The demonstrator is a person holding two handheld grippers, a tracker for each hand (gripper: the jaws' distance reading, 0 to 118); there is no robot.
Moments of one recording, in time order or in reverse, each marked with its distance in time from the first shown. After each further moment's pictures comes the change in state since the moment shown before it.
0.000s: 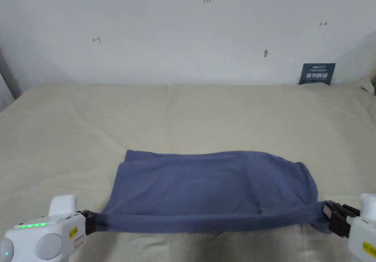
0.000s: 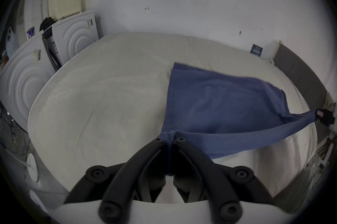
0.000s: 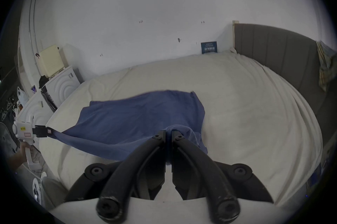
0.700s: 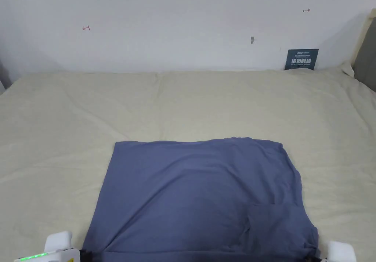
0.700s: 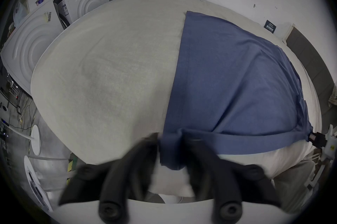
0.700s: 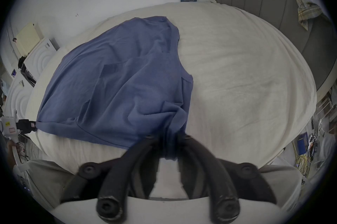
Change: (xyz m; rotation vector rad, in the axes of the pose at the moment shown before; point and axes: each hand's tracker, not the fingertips) left arm -0.008 -0.107 0.004 -0.252 0.070 0.076; right arm 0.002 -0.135 0.010 -0.340 -0.204 -0.028
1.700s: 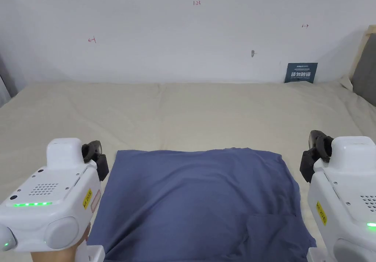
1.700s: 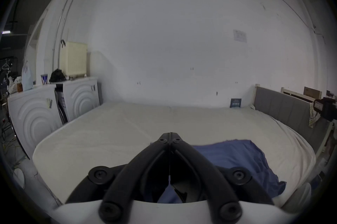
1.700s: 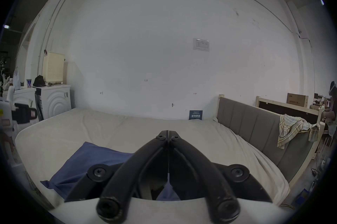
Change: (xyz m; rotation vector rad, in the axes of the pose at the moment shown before) left arm 0.097 0.074 0.185 0.818 -0.128 -0.125; right arm -0.086 0.122 0.198 0.882 0.008 0.170
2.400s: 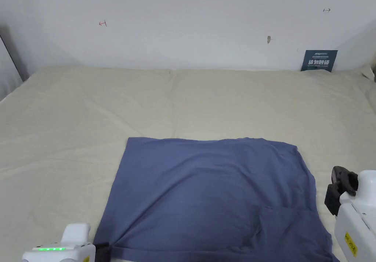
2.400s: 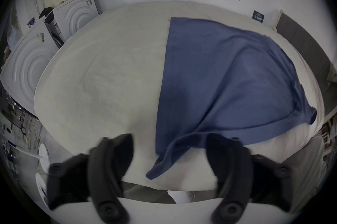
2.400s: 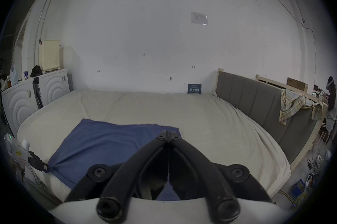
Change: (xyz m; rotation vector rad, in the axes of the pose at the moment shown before) left arm -0.082 -0.191 -0.044 -0.786 0.075 -0.020; right arm 0.005 -0.065 -0.010 -0.218 -0.017 -0.019
